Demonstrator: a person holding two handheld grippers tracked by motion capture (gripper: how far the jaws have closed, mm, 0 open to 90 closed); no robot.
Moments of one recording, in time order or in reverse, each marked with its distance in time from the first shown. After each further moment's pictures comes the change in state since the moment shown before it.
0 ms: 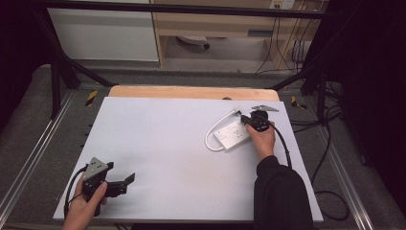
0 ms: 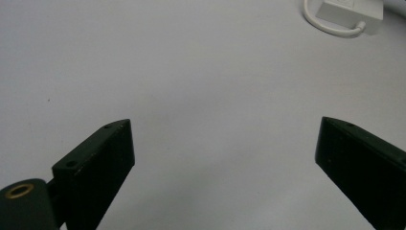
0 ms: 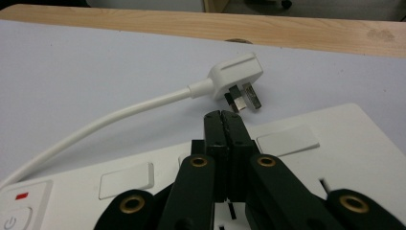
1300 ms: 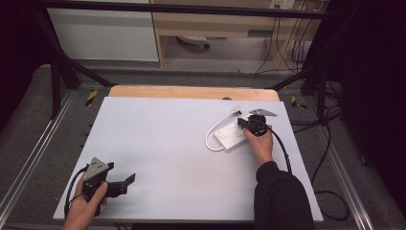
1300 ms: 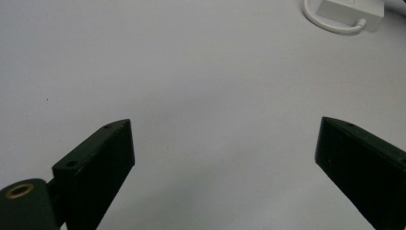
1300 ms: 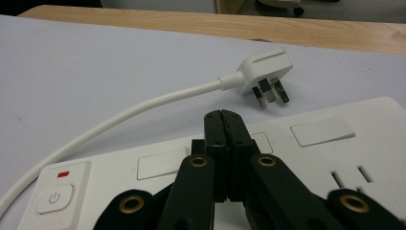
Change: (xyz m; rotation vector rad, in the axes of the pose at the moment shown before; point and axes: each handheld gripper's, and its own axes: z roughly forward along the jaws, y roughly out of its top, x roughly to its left) left arm -0.001 0.000 0.001 0.003 0.000 0.002; right arm 0.014 -0.009 -0.006 -0.028 0.041 -0.023
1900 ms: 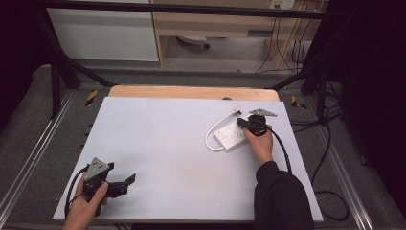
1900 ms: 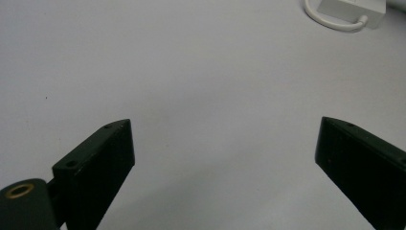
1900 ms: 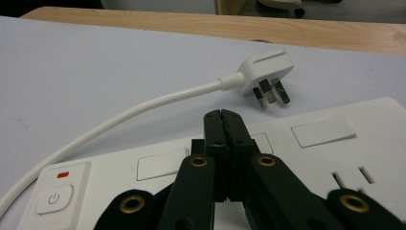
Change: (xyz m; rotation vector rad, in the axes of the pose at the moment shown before) left arm 0.000 0.000 0.001 0.008 0.004 0.004; right arm -0.001 -0.001 0.001 -0.005 0.005 0.002
